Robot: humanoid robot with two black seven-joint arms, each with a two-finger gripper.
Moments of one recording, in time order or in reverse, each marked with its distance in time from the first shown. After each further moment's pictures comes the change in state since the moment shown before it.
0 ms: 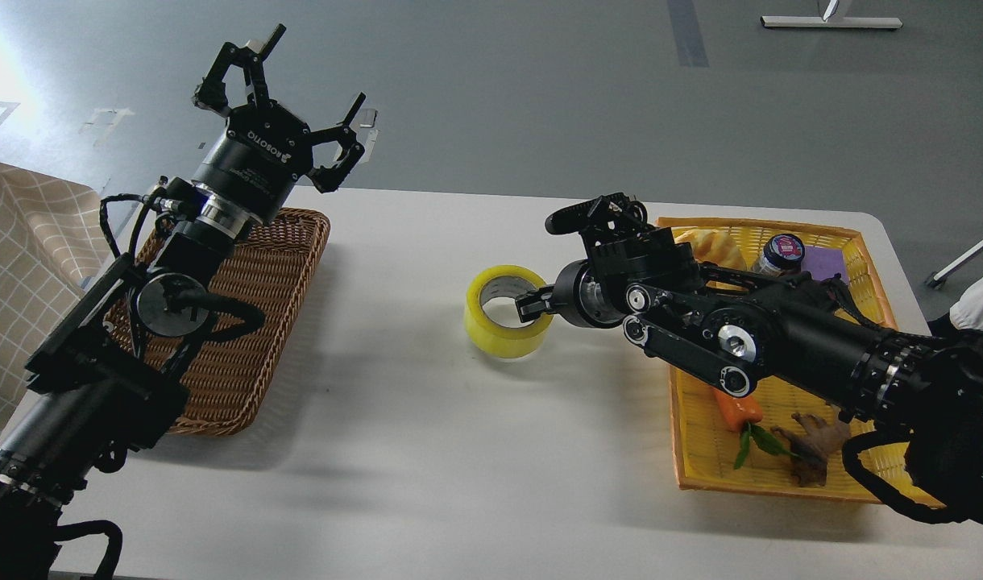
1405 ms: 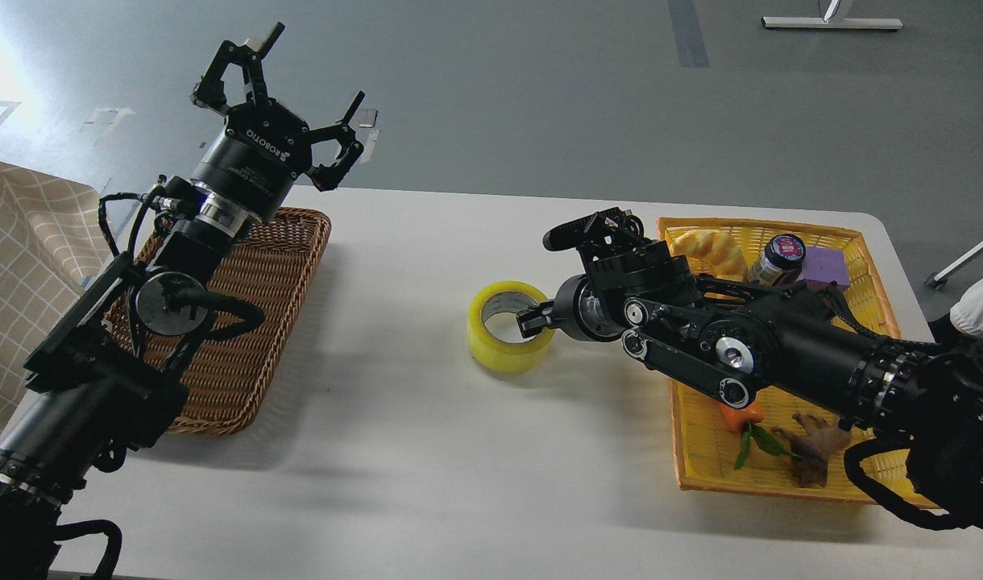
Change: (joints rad) left arm -0.002 0.001 0.000 -0.001 -0.002 0.000 -0.001; right arm -0.017 0.000 -0.033 0.017 0.004 0.000 0.000
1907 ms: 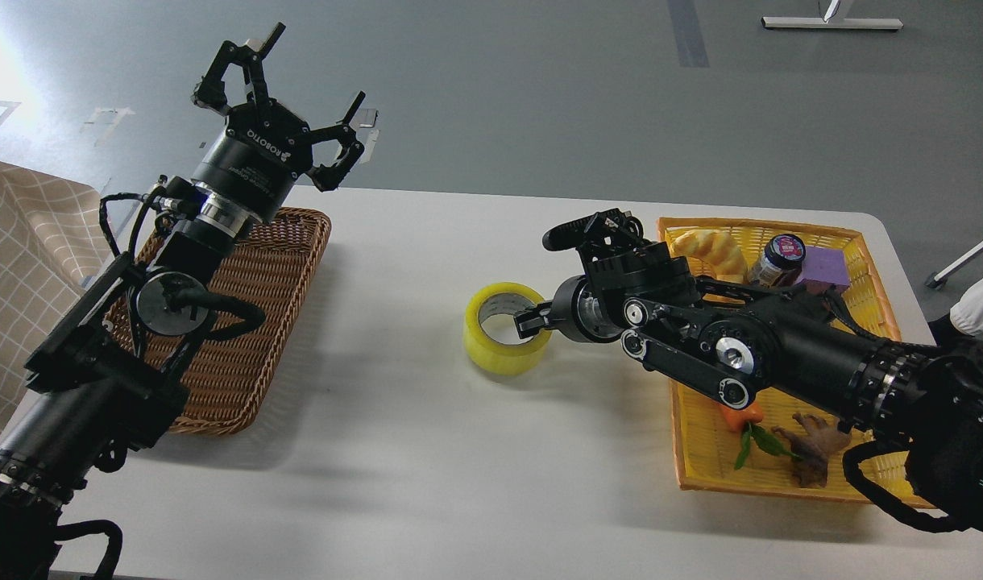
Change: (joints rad) left arm 0.000 -0.001 0.000 0.000 0.000 0.000 0.001; right arm -0.009 0.000 0.015 0.007 0.009 0.000 0.001
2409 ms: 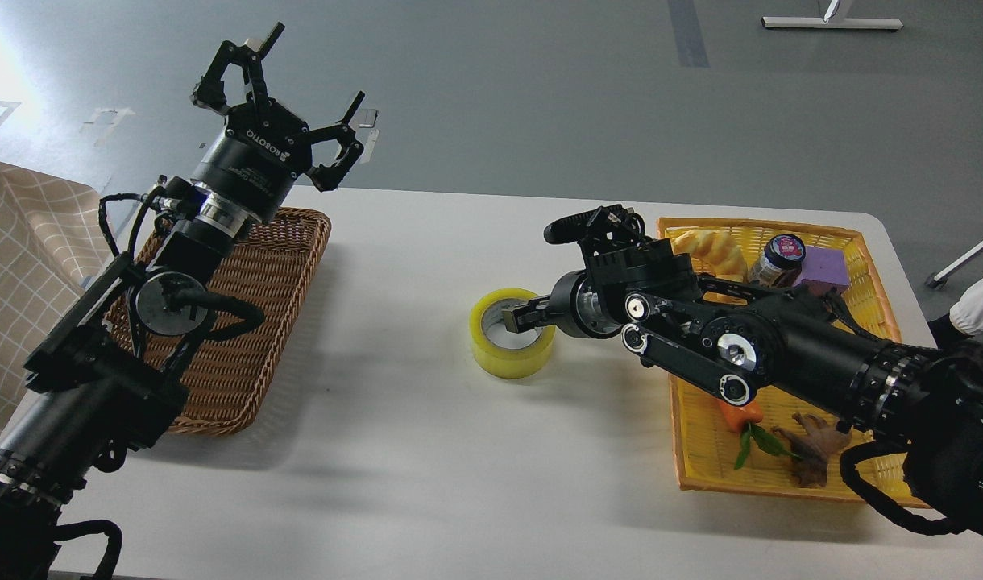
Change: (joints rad) left arm 0.000 0.001 0.000 0.001 -0.002 0.000 0.000; right arm -0.008 0.000 0.063 0.029 0.001 0.000 0.000
